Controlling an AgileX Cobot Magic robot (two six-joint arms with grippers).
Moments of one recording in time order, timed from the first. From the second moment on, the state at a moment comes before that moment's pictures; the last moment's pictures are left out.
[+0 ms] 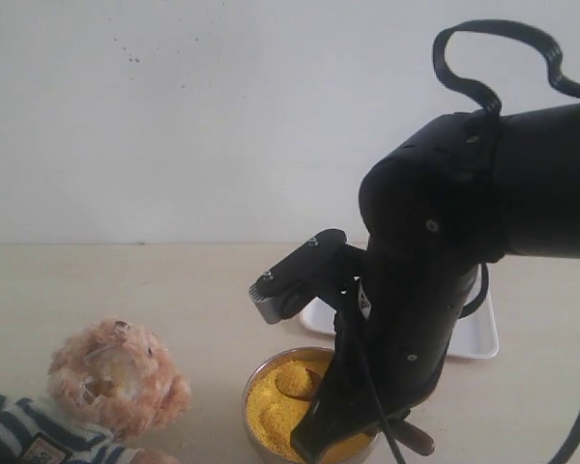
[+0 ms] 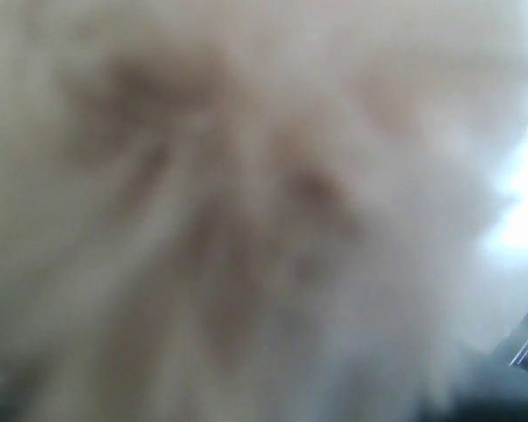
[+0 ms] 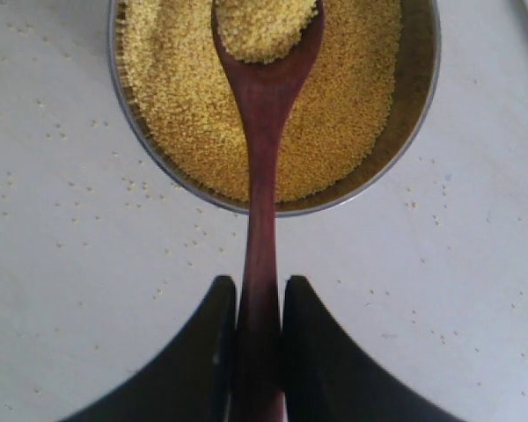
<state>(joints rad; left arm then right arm) 0.38 1.52 -0.40 -1.28 0.97 1.35 0.82 1.63 -1.19 -0.17 0.99 0.07</state>
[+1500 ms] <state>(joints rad) 0.38 1.52 -0.40 -1.28 0.97 1.35 0.82 1.53 -1.06 -0.17 0.86 0.05</state>
